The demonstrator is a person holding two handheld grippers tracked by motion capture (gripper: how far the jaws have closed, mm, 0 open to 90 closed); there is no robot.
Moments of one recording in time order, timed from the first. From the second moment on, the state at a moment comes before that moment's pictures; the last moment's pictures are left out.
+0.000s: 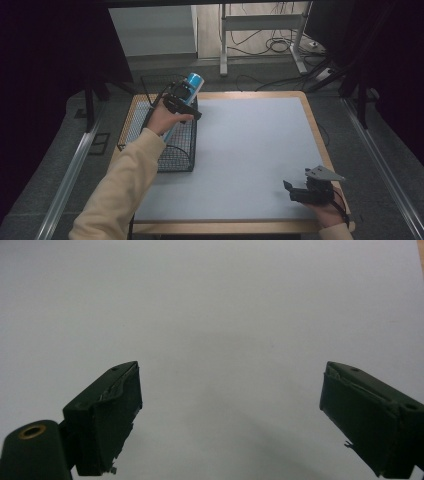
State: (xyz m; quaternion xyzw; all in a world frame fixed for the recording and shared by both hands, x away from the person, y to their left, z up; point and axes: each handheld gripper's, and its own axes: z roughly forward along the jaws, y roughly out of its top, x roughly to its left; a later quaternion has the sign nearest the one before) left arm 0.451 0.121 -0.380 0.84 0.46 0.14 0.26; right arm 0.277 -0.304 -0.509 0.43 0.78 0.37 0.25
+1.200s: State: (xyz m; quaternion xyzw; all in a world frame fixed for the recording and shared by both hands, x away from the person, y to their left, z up) left arm 0.296 0.028 -0.459 0.91 0.29 0.06 0.31; right arm 0.275 -0.294 -0.507 0.42 0.79 0.36 0.27
